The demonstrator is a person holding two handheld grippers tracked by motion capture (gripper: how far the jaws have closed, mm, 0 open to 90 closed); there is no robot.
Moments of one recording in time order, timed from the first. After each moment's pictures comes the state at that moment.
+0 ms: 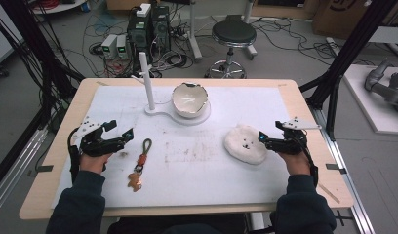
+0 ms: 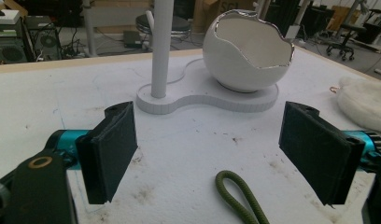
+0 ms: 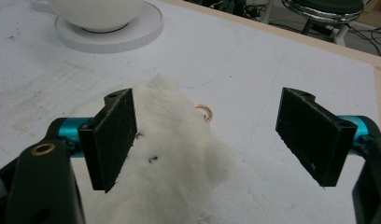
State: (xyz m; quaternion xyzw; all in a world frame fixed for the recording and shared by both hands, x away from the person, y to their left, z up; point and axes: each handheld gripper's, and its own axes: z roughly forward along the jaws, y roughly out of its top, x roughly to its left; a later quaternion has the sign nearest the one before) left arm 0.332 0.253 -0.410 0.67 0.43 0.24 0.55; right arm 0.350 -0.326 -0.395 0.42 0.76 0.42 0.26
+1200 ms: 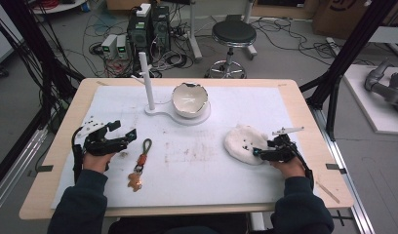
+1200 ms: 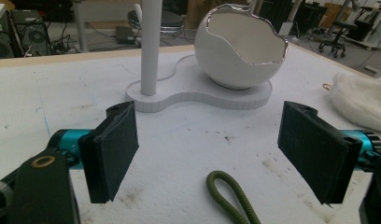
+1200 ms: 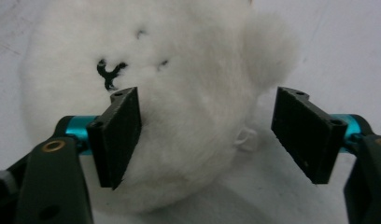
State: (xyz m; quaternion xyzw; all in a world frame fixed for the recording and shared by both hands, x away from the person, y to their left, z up) left arm 0.336 0.247 -0.412 0.68 0.43 0.23 0.56; right arm 0.361 -0.324 -0.444 0.48 0.80 0.34 0.12
